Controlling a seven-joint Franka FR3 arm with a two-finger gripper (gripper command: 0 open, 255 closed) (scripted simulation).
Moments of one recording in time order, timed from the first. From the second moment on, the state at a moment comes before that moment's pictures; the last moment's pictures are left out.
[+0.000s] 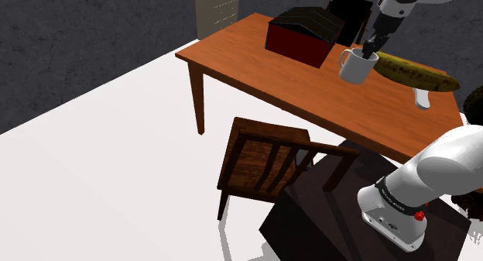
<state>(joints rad) -0.10 -0.36 -0.39 -2.22 -0.15 1.87 -0.36</state>
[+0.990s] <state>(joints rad) -0.22 -0.46 -0.57 -2.22 -0.26 1.79 -0.62</state>
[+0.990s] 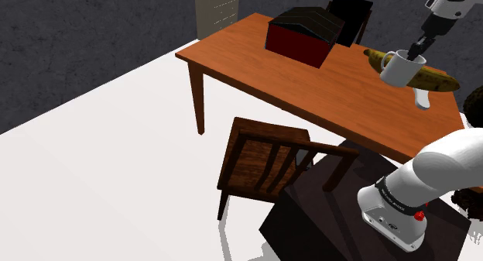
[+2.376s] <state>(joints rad) -0.28 -0.36 -0.86 -2.18 -0.31 1.91 -0.95</state>
